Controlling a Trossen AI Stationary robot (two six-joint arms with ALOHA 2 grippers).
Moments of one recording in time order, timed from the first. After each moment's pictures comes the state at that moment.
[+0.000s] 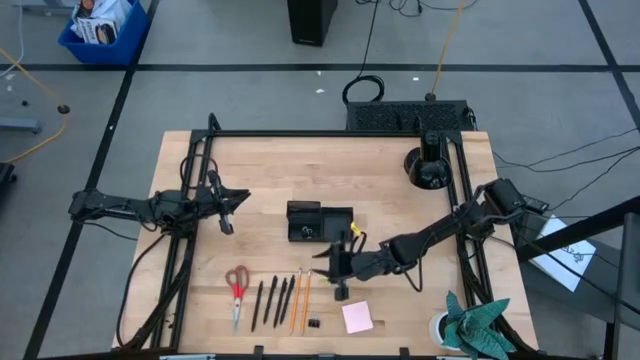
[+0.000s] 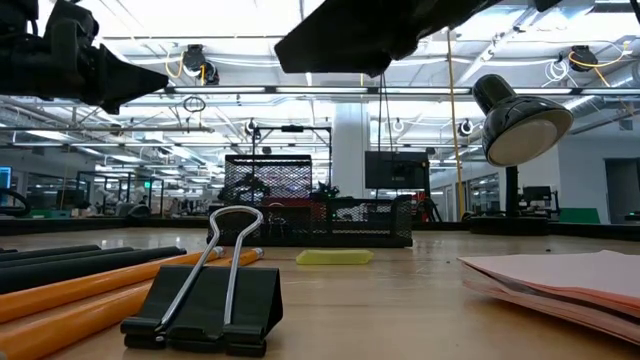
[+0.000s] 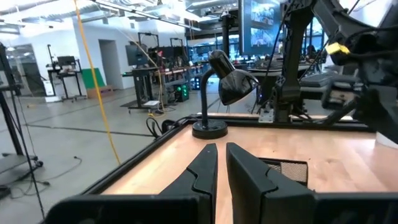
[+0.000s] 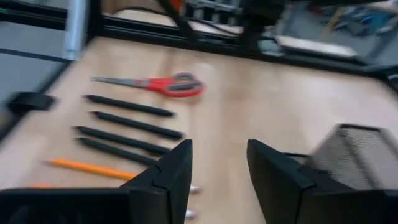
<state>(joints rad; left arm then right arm) -0.10 0.16 0.01 0.26 -0.40 0.09 0.42 1.78 1.03 0.32 0.40 0.06</state>
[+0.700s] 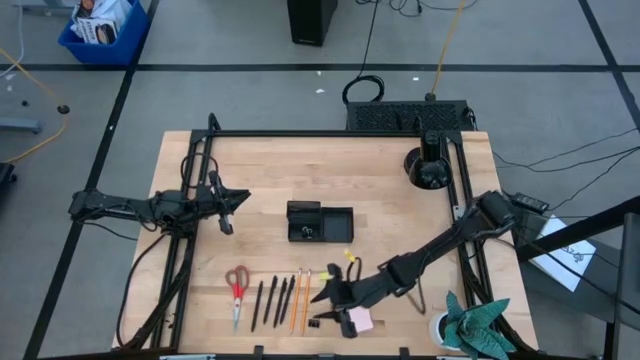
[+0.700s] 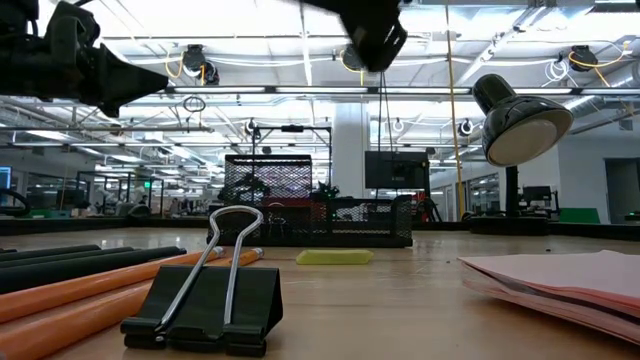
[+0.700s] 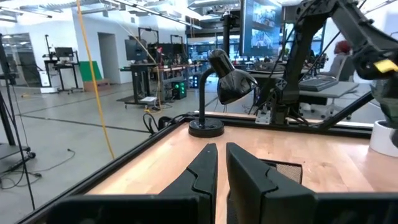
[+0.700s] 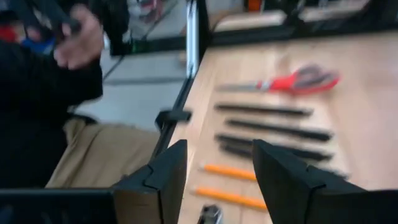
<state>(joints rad) -0.10 0.16 0.01 0.25 -0.40 0.05 0.53 1.91 1.13 0.40 0.17 0.34</state>
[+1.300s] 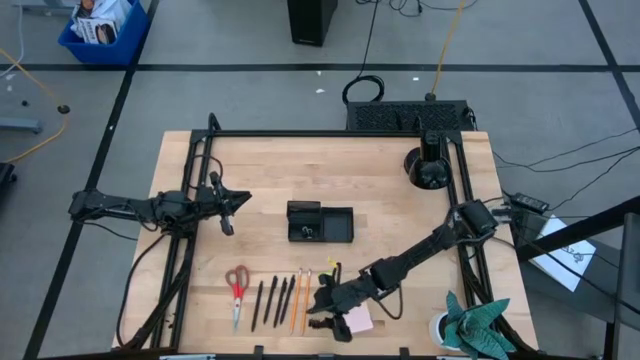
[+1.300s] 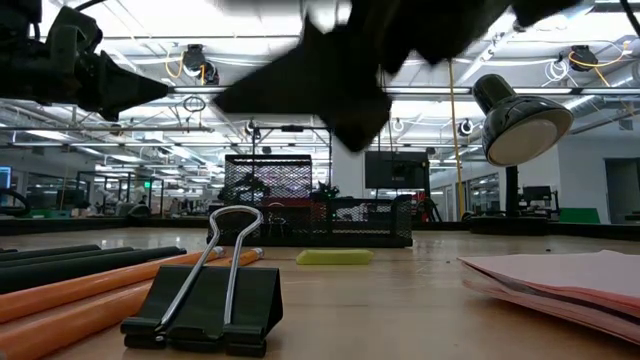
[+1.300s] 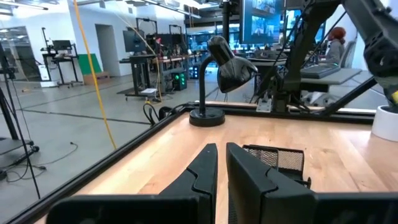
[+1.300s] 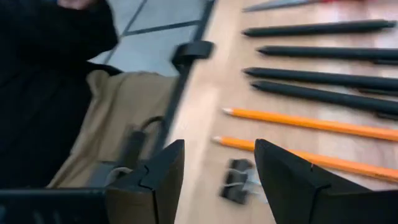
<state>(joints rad) -0.10 0.16 0.01 0.20 -0.40 0.05 0.49 2.06 1.25 0.26 -0.06 0.44</state>
